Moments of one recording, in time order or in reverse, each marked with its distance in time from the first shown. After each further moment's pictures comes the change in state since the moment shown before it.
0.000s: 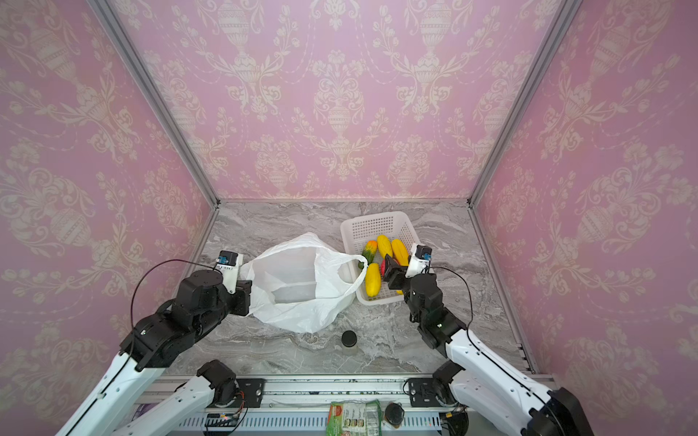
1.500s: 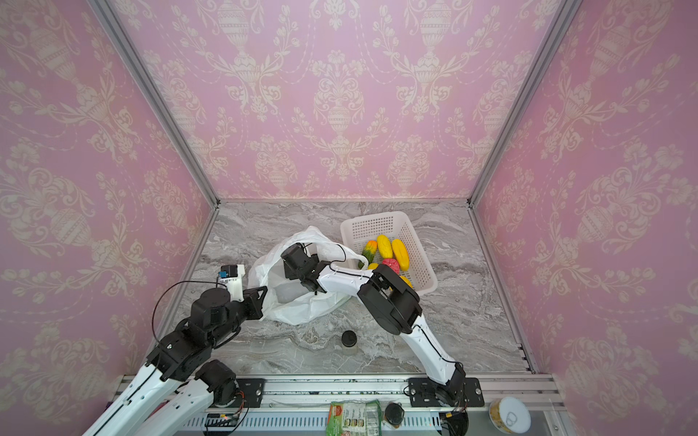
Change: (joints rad) left arm 0.000 -0.213 -0.362 0.346 0.071 -0.315; right arm 0.307 1.490 1.345 -0.424 -0.013 0.135
